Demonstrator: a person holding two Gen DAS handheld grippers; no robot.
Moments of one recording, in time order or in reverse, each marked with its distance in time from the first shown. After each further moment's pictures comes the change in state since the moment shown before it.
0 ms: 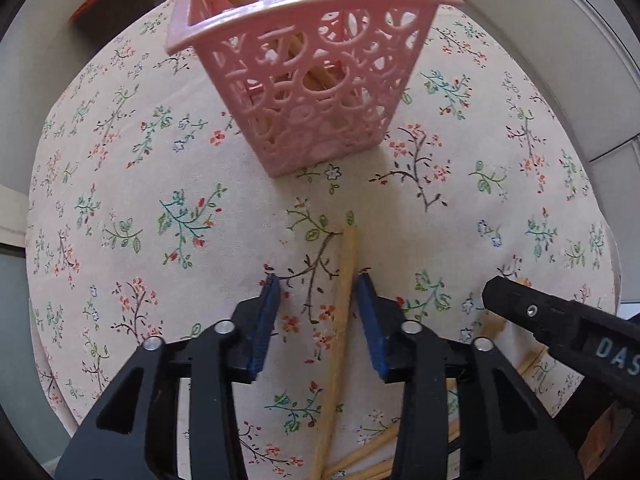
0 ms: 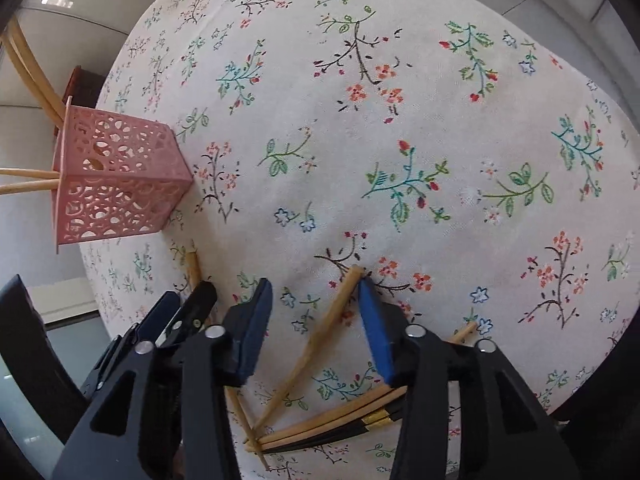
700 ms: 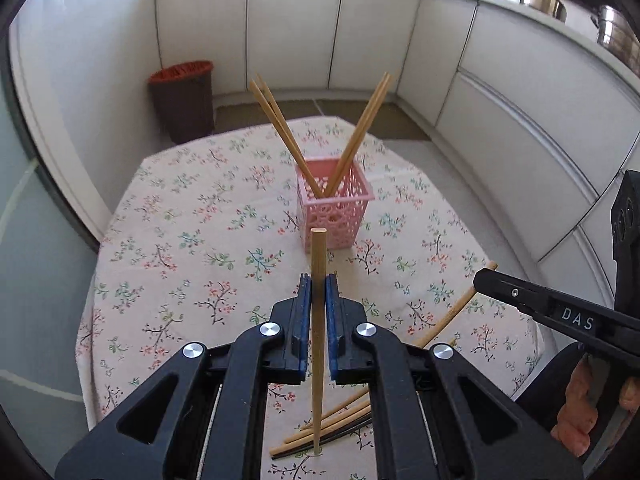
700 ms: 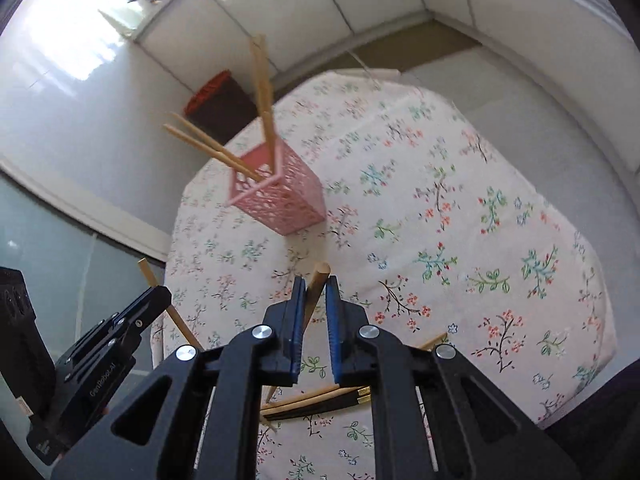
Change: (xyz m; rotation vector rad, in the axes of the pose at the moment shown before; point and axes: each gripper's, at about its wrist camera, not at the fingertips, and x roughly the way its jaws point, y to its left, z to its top) left arm -0.179 -0.015 -0.090 -0.169 -0.537 -0.020; right arm -0.145 0.011 -0.070 -0.509 -0.373 0.298
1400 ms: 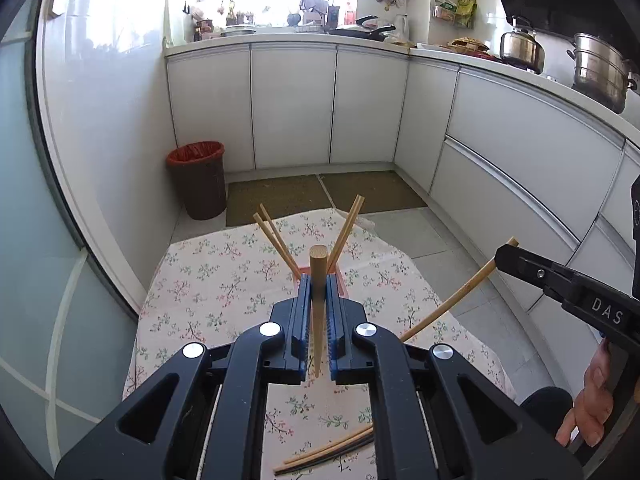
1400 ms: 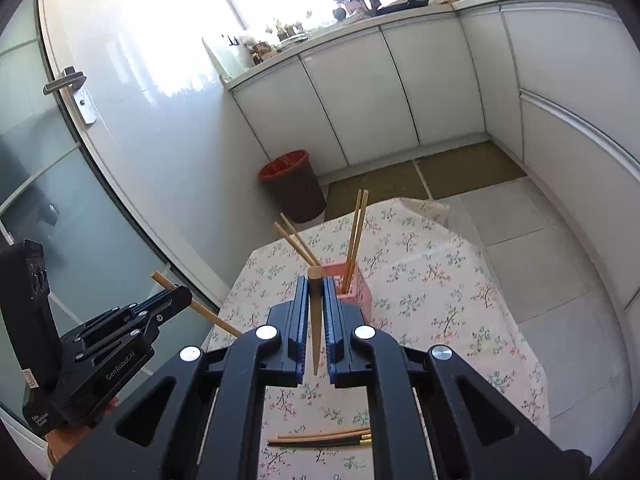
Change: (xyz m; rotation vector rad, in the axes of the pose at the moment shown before) left arm -0.084 -0.041 0.069 0.040 -0.210 0.044; right arm -0.121 0.041 0.057 -0.196 -0.269 0.075
